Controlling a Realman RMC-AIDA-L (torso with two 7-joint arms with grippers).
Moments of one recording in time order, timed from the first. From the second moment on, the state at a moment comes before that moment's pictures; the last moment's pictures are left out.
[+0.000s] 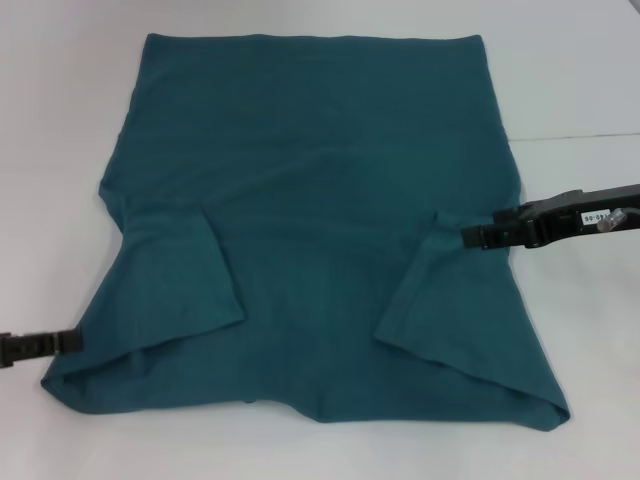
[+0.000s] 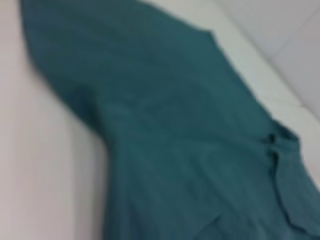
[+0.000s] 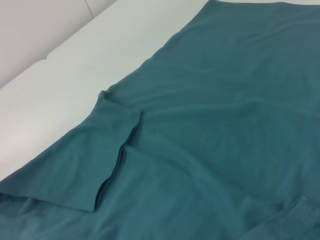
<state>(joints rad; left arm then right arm) -0.44 -2.04 0.48 0.98 2.32 1.63 -2.12 0.58 2.06 -0.80 -1.09 -2.30 -1.43 2.17</state>
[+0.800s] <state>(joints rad) -0.48 -2.06 0.63 1.01 2.54 1.47 -2.32 0.62 2.05 -0.81 -1.08 -2.31 -1.44 2.18</state>
